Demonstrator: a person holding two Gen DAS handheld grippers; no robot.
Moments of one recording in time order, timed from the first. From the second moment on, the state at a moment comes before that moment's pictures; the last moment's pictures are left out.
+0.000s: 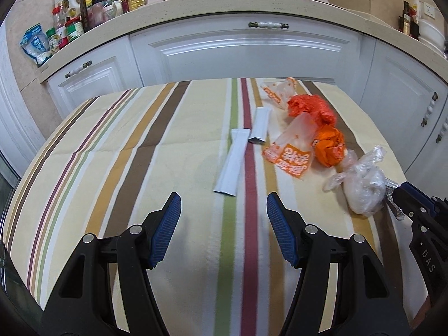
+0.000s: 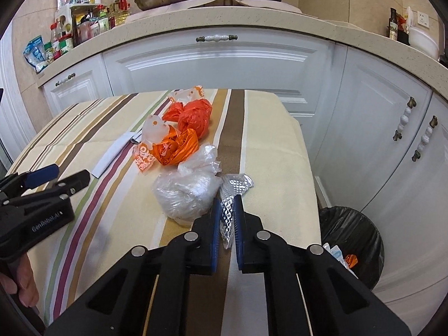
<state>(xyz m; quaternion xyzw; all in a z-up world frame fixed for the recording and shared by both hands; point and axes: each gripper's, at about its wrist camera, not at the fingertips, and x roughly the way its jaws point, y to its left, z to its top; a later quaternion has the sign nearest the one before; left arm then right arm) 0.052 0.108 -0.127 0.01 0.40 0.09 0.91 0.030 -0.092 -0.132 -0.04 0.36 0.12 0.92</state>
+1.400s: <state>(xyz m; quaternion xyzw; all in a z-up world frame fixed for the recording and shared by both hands) 0.087 -0.017 -0.133 0.07 0.37 0.00 0.92 0.019 -0.167 -0.122 0.03 0.33 0.10 0.94</state>
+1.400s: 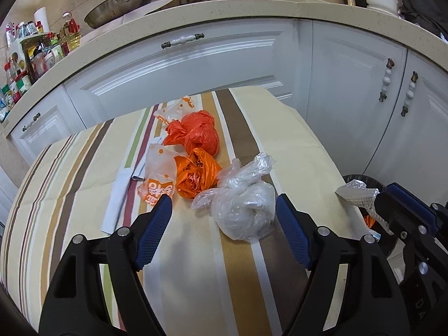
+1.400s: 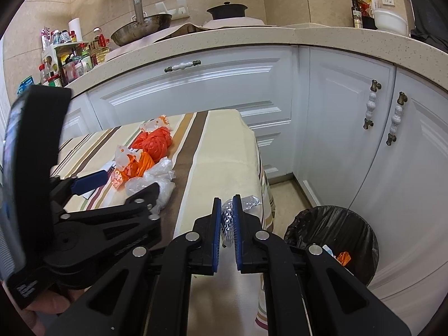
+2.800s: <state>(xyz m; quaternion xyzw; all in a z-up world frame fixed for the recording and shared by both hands) 0.058 -0.050 -0.117 0.09 0.35 -0.08 0.93 0.003 -0.227 -0.108 0.04 0.30 0.01 0.95</state>
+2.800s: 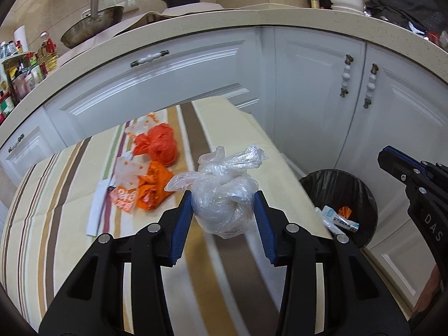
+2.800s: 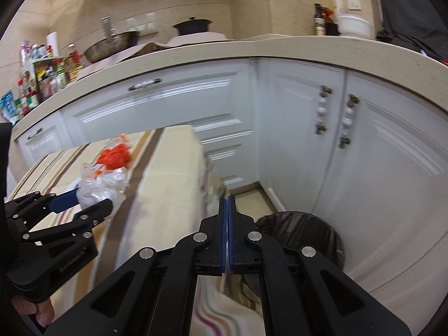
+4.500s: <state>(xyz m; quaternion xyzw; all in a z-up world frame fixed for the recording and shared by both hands) 0.080 0.133 -0.113 0.04 0.37 0.14 0.92 0.064 -0.089 -0.098 0.00 0.31 0.14 0.94</state>
